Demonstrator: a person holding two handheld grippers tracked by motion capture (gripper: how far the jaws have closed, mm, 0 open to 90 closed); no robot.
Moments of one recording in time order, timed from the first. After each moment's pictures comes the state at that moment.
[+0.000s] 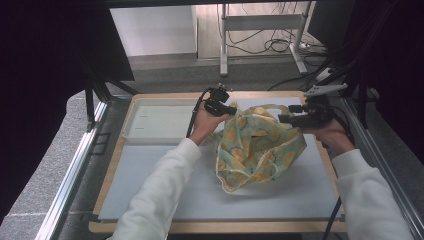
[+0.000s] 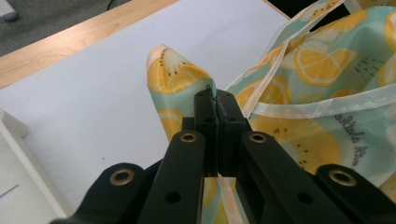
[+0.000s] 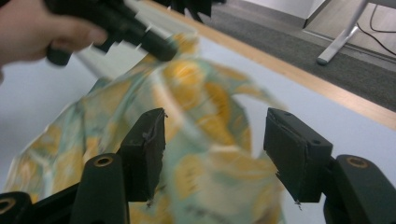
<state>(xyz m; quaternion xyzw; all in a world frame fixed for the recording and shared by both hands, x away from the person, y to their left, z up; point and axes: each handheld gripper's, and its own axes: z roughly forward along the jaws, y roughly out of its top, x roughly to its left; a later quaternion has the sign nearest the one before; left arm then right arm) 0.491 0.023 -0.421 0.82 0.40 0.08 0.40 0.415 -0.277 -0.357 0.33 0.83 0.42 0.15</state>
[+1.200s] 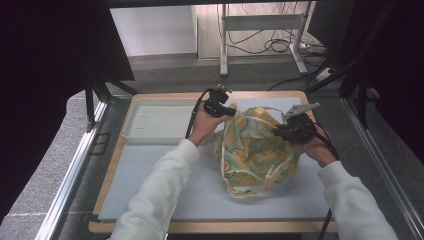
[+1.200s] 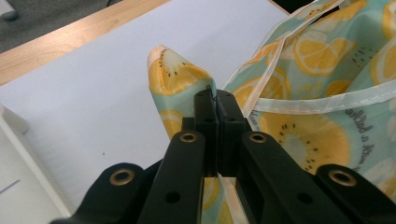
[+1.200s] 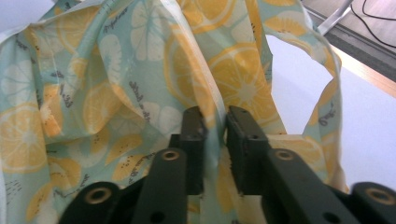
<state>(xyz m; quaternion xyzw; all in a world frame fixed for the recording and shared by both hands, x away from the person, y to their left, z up) 0.488 0.025 -0.422 0.83 0.40 0.08 0.39 0.414 -0.254 -0.412 0.31 0.87 0.34 0.19</state>
